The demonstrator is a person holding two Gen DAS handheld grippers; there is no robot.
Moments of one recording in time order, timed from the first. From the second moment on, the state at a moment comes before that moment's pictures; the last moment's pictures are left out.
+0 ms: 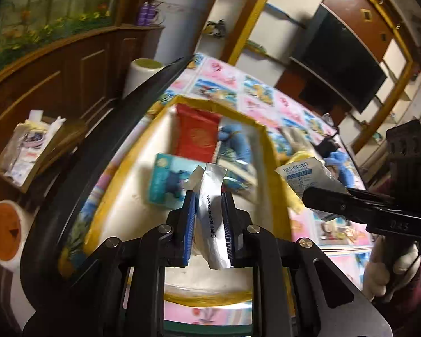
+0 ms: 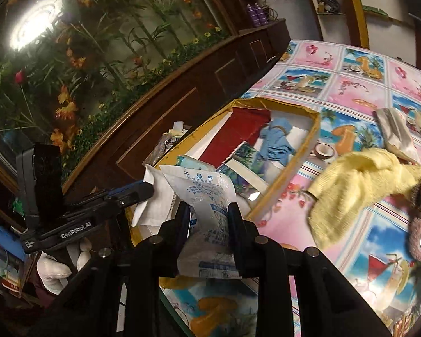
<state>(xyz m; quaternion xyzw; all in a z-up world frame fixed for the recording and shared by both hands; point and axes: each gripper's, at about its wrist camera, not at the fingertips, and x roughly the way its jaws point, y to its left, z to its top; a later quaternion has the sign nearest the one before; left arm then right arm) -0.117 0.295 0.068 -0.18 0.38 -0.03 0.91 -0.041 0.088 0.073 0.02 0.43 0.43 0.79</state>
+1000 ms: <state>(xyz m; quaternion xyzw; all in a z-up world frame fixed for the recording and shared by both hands) -0.164 0.335 0.072 -0.25 0.33 -0.01 0.91 0.005 0.181 0.037 0.05 0.53 0.43 0.73</state>
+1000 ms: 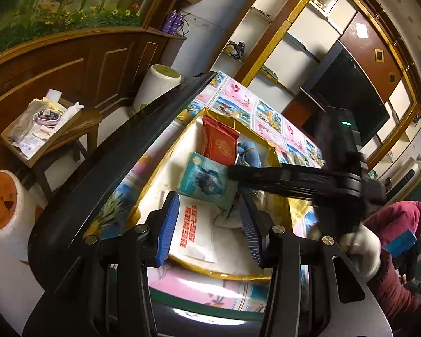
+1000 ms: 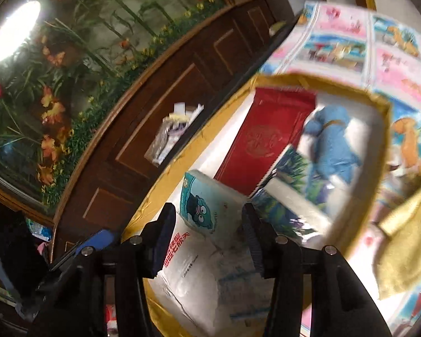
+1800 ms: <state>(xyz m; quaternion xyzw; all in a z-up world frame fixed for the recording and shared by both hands) -0.146 0.213 0.083 -0.14 0.35 -0.15 0.91 0.014 -0.058 0.063 0.11 0.42 0.23 0.87</state>
